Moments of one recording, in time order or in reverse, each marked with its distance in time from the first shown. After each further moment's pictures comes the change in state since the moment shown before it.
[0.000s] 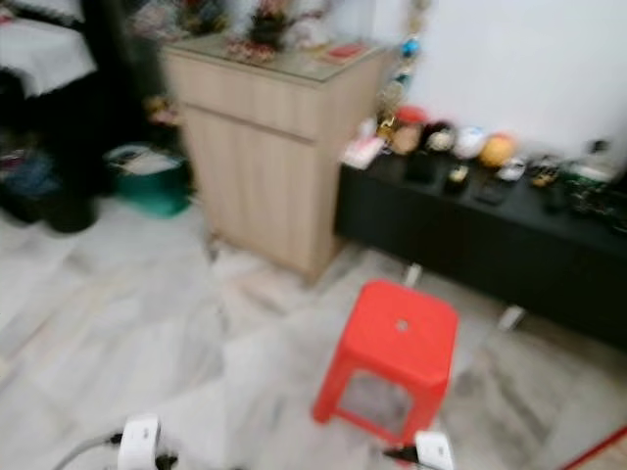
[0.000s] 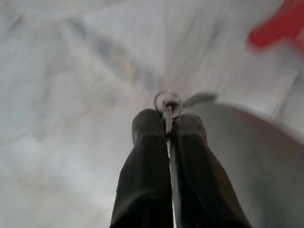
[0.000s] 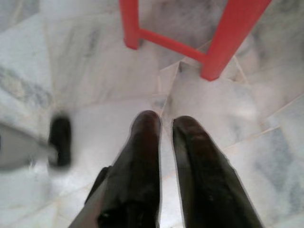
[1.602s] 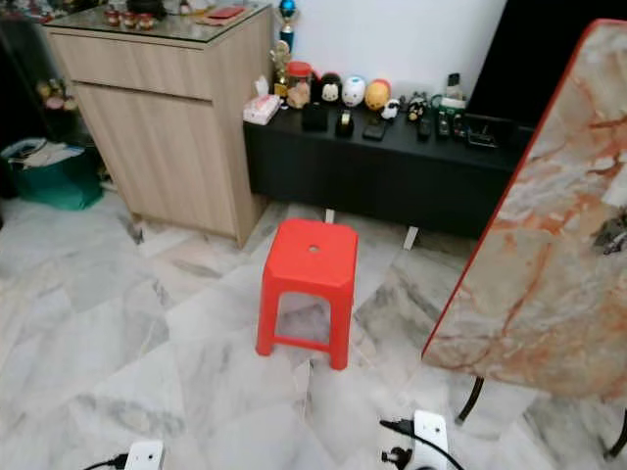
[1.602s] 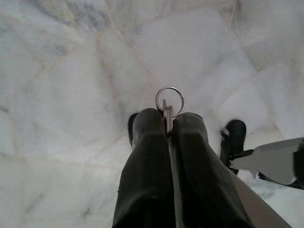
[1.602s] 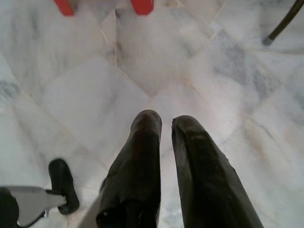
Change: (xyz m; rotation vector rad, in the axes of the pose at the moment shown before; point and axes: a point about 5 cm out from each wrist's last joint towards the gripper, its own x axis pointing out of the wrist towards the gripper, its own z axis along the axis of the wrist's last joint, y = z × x) left arm -0.001 0.000 -0.003 0.058 0.015 0.012; right arm 0.007 0.026 0.014 0.175 -0.034 0.029
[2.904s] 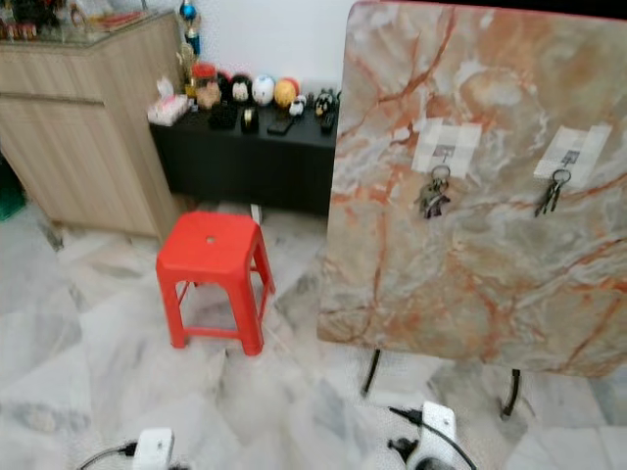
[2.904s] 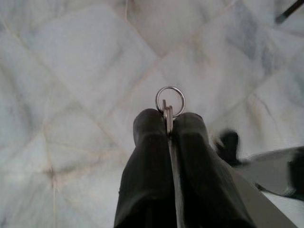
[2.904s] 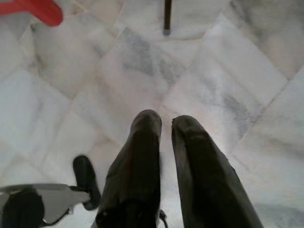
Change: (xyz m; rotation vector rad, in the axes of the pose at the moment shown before) left arm 0.002 -0.007 0.012 -0.002 -0.059 -0.017; right arm 0.000 -0.003 0.004 0.048 0.008 -0.004
